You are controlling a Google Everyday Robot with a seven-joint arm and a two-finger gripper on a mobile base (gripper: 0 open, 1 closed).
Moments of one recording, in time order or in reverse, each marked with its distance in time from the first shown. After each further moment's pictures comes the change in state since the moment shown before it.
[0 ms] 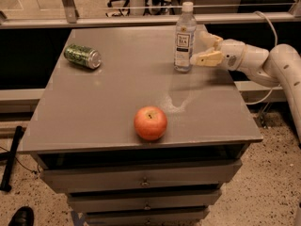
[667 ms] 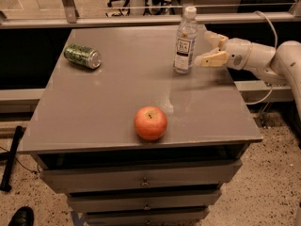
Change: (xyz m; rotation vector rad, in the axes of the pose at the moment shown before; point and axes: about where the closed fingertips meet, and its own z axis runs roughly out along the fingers) arm 0.001 -0.004 -0.015 0.016 0.056 -0.032
